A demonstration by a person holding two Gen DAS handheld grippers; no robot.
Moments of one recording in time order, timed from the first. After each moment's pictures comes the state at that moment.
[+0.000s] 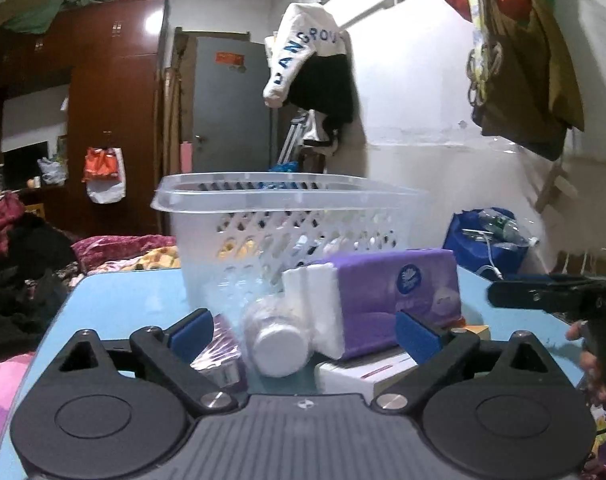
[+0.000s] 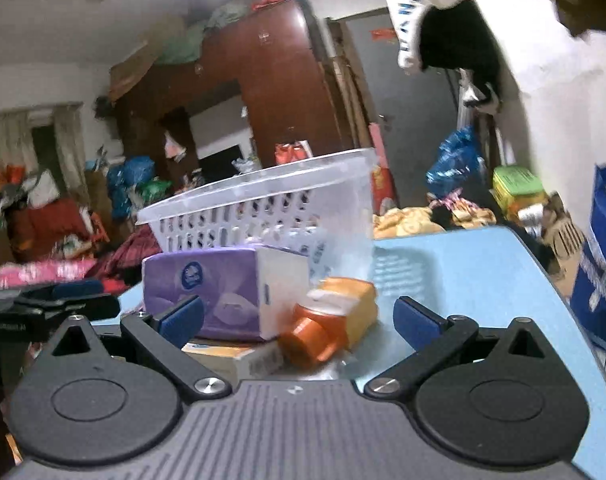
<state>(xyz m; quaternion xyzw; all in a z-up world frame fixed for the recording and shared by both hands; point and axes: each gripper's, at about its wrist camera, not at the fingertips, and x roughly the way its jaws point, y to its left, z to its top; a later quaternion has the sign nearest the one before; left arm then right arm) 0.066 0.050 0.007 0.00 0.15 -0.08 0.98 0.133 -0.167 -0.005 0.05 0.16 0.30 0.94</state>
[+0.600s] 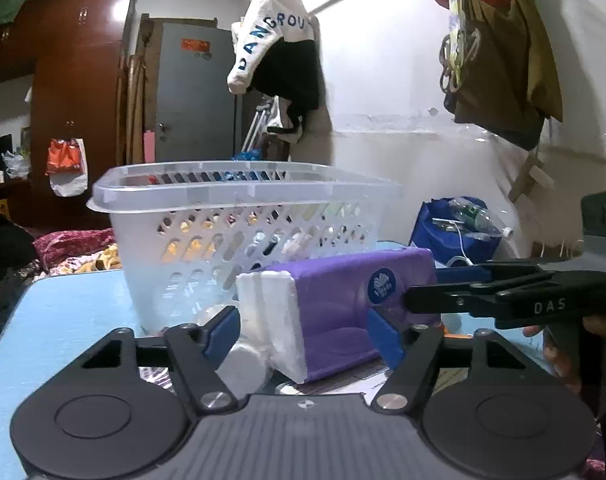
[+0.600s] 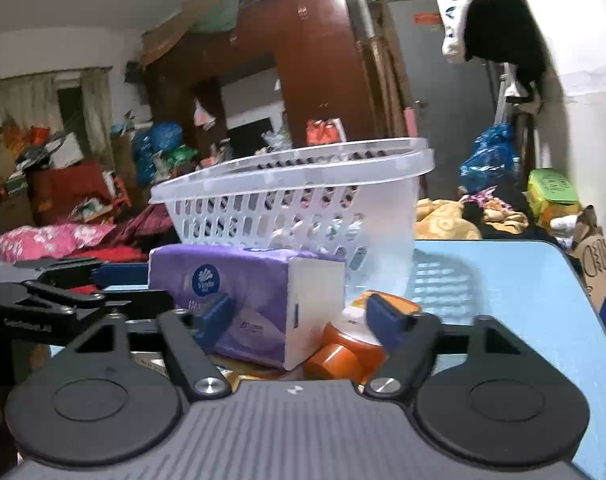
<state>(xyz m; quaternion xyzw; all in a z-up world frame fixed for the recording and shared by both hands) 0.096 0.033 0.000 0.00 0.18 -0.14 0.98 0.154 -0.150 -0.011 0.03 0.19 0.35 0.92</state>
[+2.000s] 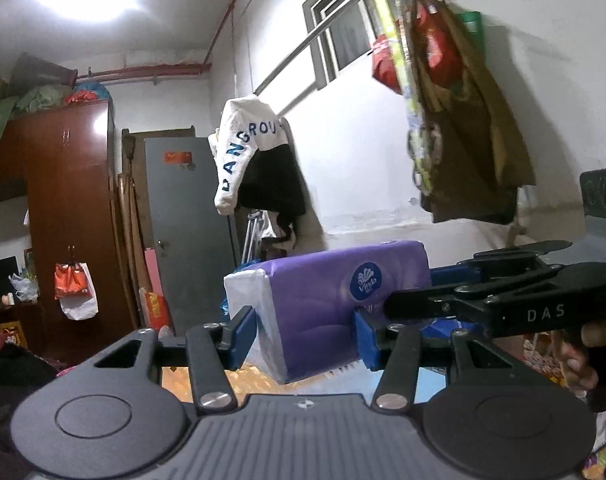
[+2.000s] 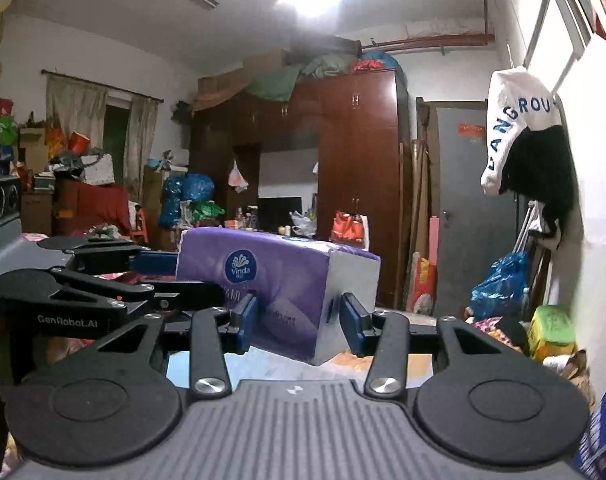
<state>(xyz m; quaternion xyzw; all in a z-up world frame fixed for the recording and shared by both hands) 0.075 0.012 0.131 0.08 0.03 -0.13 0.99 0.127 -0.124 0.110 -0.04 0.04 0.36 0.93</state>
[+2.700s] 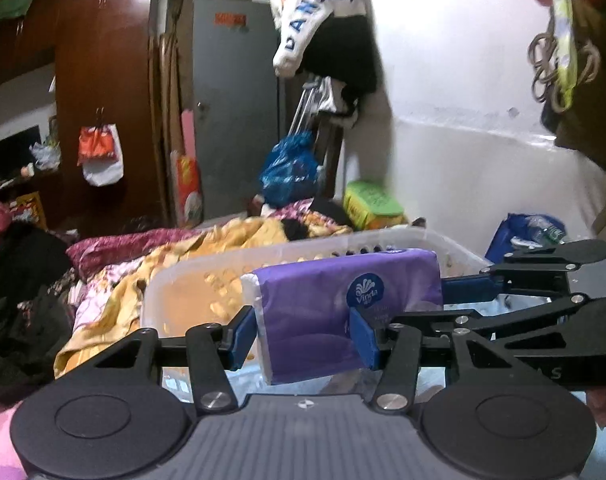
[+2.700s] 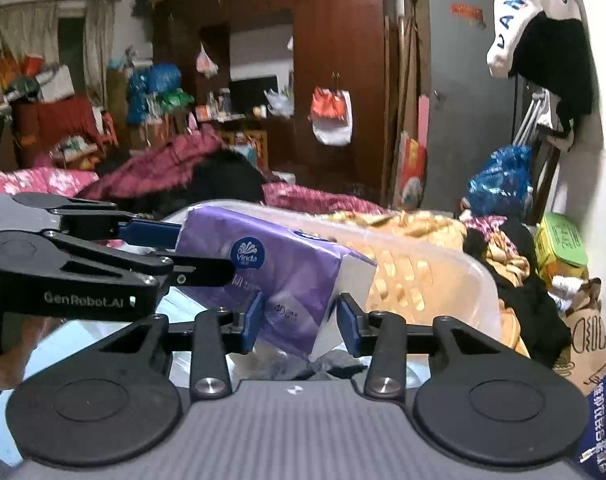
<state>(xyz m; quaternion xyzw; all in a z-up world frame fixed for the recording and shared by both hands) 0.245 0.072 0.084 0.01 0.23 -0.06 0.97 0.266 -0.047 0.043 -0.09 0.23 0.32 0.91</state>
